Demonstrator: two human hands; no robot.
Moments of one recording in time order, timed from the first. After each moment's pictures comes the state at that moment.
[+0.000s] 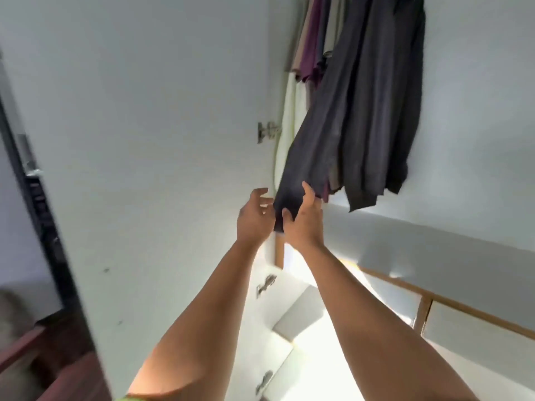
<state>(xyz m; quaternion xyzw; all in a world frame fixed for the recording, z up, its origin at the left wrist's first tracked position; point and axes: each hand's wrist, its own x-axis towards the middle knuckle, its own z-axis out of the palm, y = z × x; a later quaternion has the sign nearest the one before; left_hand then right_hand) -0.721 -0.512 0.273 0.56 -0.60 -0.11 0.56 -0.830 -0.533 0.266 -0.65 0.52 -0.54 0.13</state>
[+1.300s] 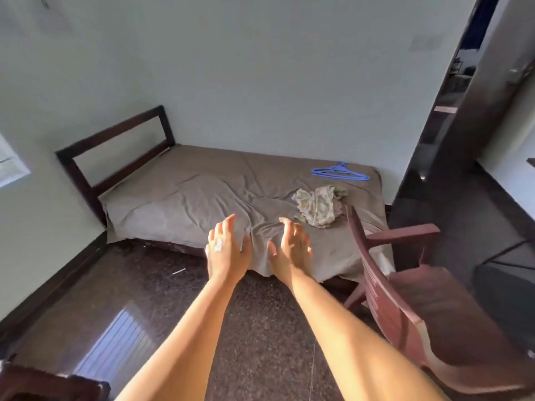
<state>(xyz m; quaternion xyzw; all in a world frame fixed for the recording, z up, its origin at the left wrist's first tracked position) -0.099 0.218 0.063 0.94 -0.05 0.16 0.31 -0.123 0.081 0.045 -0.93 0.13 -0.14 0.32</state>
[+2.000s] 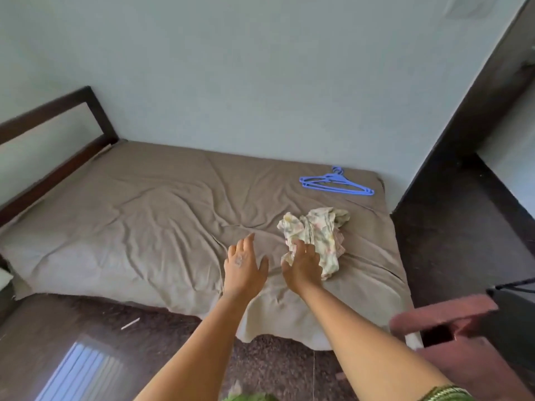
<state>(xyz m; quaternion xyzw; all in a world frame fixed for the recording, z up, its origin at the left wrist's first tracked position) 0.314 0.049 -0.031 0.96 -0.13 0.01 0.27 0.289 -0.095 -0.064 -0.93 0.25 -0.01 0.27</state>
